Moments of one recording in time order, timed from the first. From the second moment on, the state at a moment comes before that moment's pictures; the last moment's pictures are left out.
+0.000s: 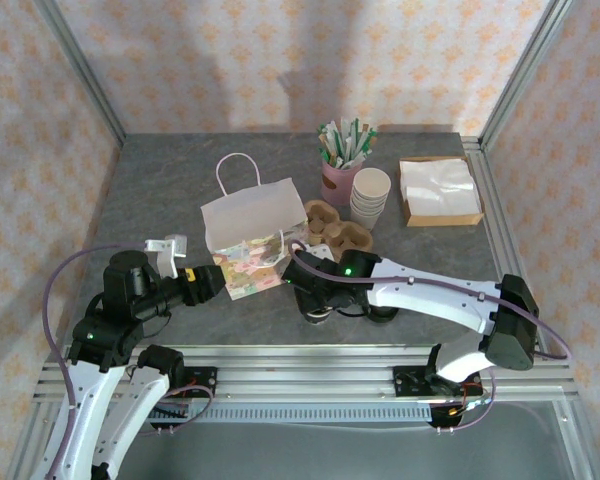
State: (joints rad) left arm -0.16 0.47 0.77 -0.85 0.49 -0.53; right arm 1.17 1.46 1.25 -1.06 0.24 0.81
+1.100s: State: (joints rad) left arm -0.16 0.47 0.77 -0.85 0.49 -0.53; right arm 1.17 1.41 1.08 -0.91 0.24 0.89
